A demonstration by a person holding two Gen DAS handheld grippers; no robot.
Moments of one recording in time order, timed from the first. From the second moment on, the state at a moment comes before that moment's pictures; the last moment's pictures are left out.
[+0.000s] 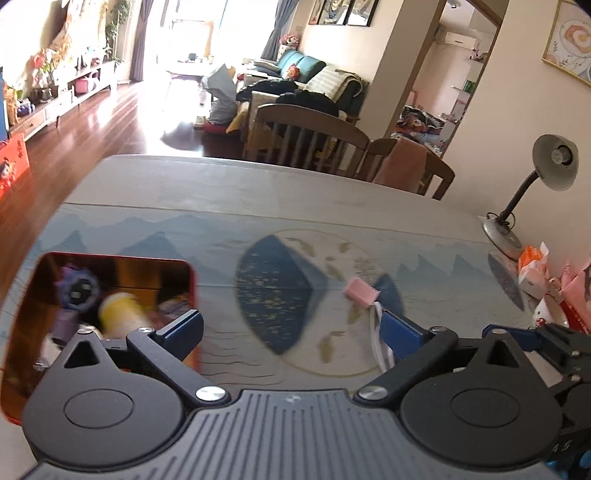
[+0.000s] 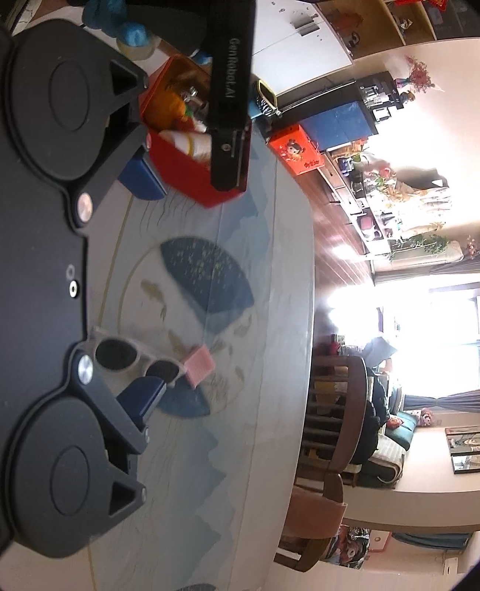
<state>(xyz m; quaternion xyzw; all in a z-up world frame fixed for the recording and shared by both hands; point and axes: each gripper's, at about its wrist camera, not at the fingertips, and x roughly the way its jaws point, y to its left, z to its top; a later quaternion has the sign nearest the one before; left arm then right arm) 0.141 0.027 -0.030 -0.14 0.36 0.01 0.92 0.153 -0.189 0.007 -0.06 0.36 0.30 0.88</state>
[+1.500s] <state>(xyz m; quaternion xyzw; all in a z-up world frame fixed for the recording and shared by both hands) 0.308 -0.081 -0.120 -0.02 0.42 -0.01 0.91 0.234 -0.200 -0.092 -0.11 0.44 0.32 0.83</state>
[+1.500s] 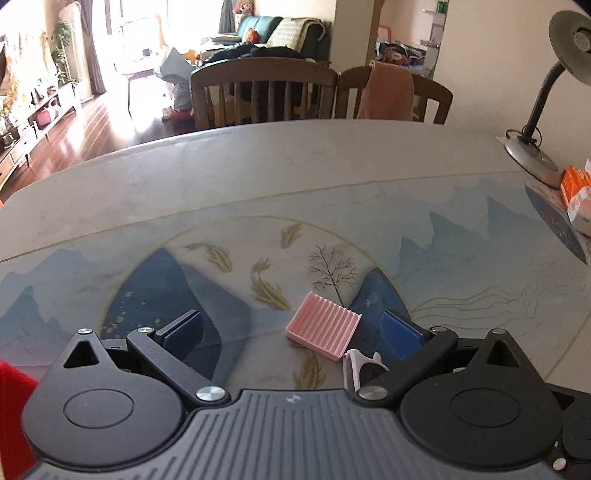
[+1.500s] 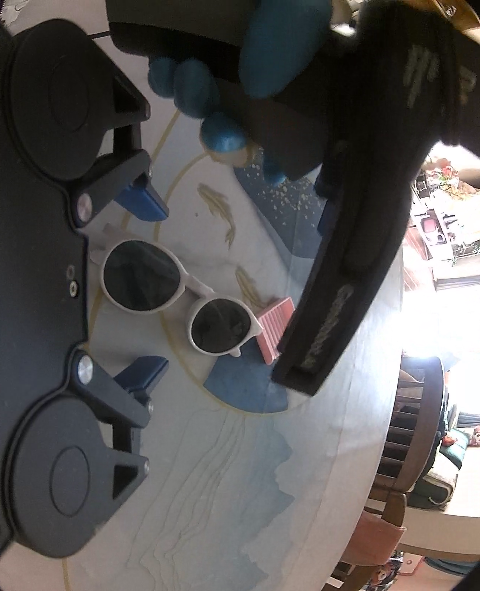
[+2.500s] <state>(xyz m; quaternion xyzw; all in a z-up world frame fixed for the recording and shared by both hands) 0.314 -0.081 -0.136 0.00 0.44 -0.01 0.90 0.234 -0.209 -0.090 -0.14 0.43 0.29 0.84</state>
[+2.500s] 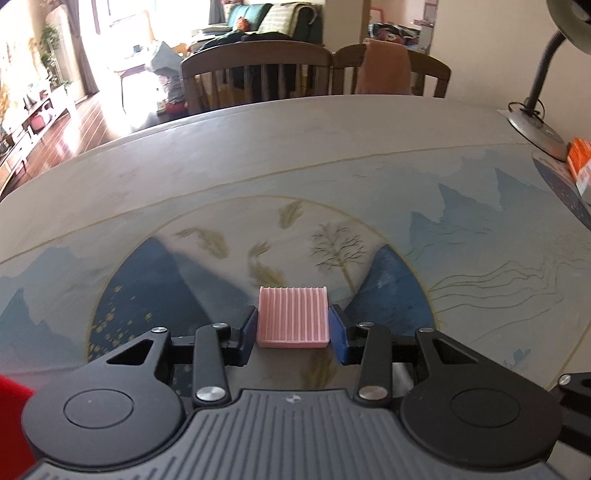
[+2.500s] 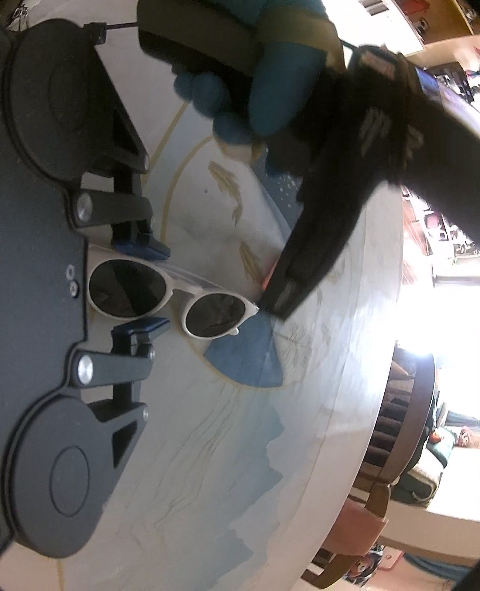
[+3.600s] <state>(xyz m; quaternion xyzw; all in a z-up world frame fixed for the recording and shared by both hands) 0.172 0.016 -0.052 -0.09 0.40 0.08 0.91 0.167 -0.190 -0.011 -0.10 0.37 0.35 0.86</state>
